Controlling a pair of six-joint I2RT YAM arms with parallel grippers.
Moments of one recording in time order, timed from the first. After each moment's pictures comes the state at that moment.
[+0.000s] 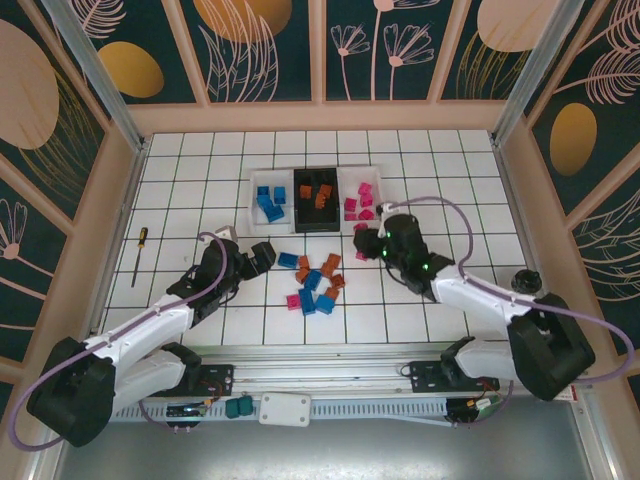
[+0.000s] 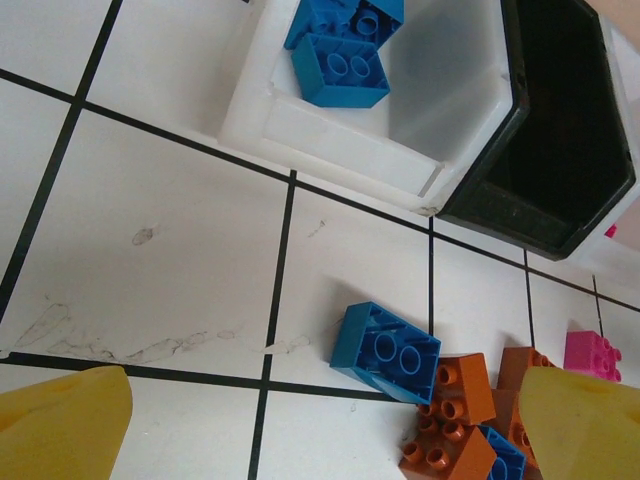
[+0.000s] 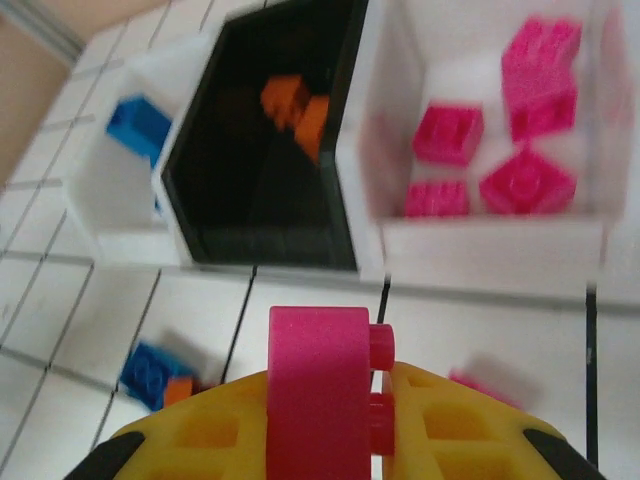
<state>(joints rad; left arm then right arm) -0.52 1.05 0.40 -0.01 -0.09 -0.84 0.59 1.28 0.63 0.13 -0.02 0.52</state>
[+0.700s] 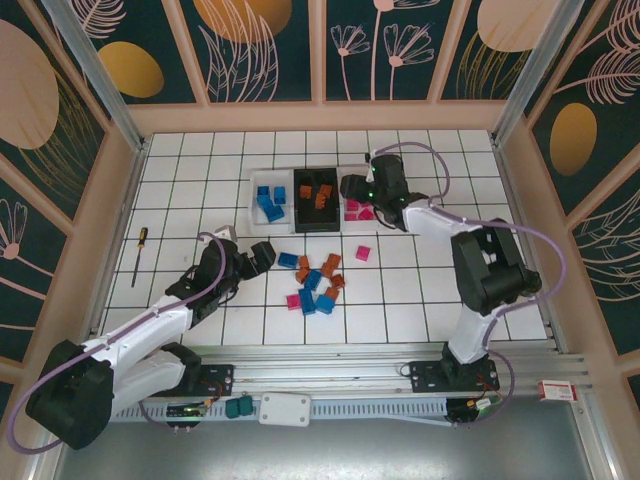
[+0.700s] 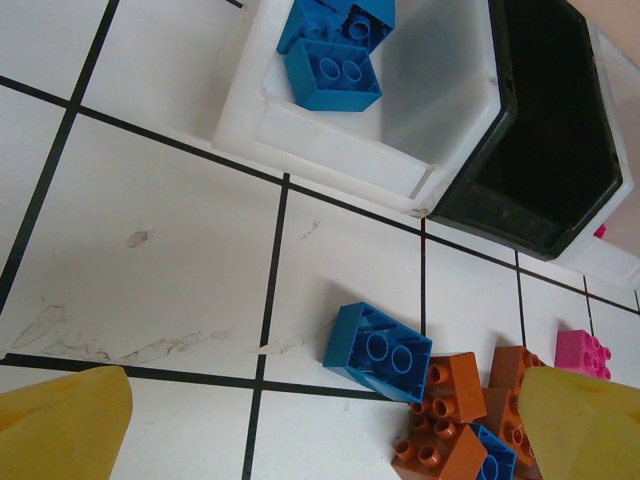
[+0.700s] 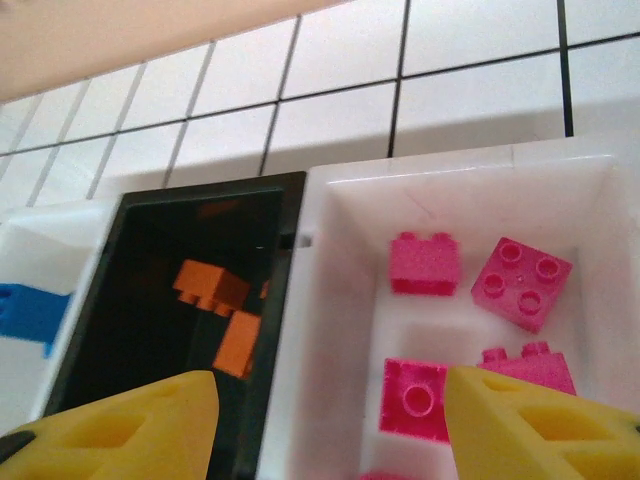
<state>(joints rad) -0.52 1.03 0.41 -0.01 -0.08 -0.83 0.44 1.75 1.11 0.07 -0.08 0.44</state>
